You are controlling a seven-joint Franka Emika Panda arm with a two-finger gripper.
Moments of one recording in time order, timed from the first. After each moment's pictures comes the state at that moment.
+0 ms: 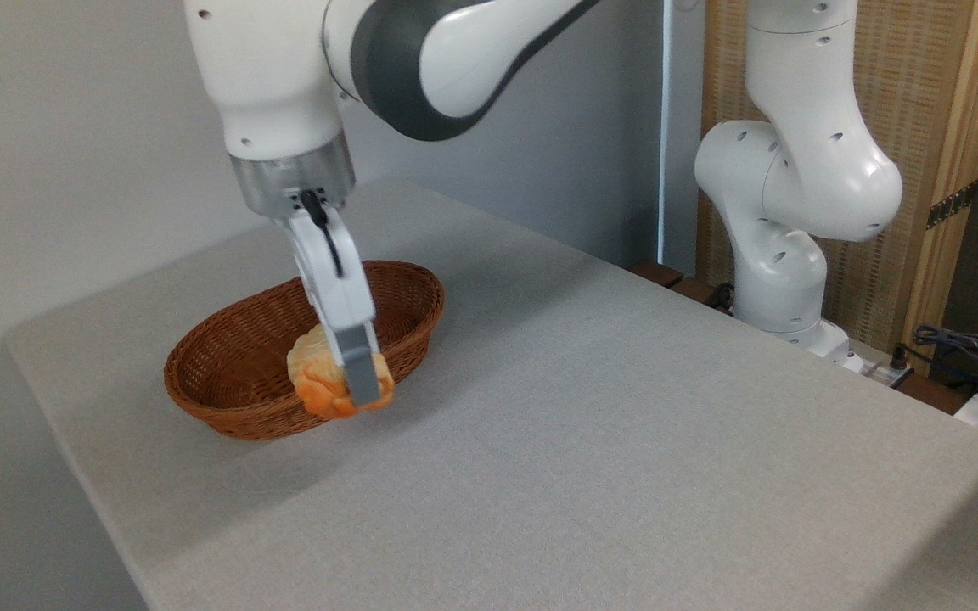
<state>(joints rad) -0.02 0.08 -0.08 -1.75 -0.05 1.81 0.97</state>
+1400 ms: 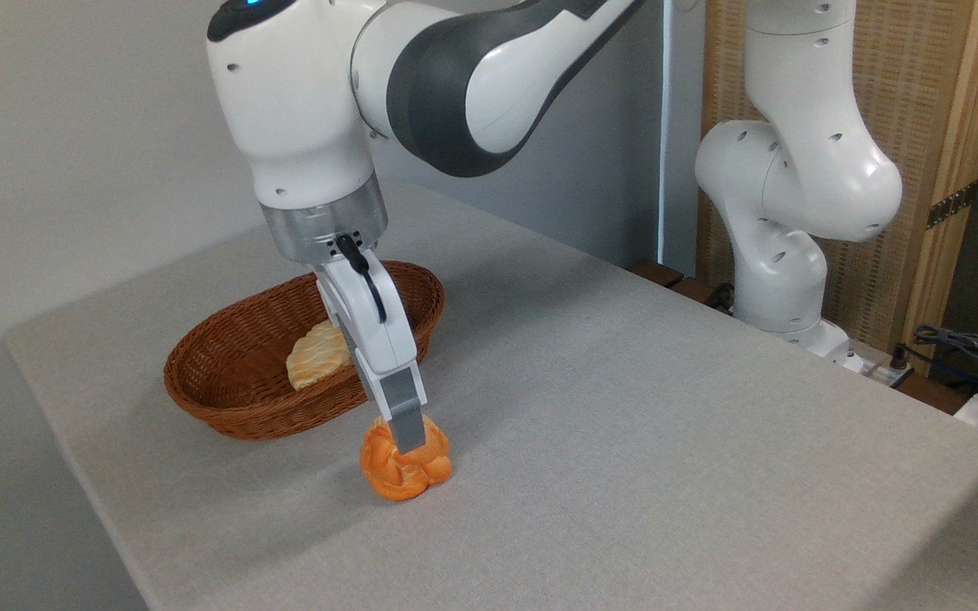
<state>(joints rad) -0.02 0.09 -0.02 -1.78 -0.05 1.81 0.99</state>
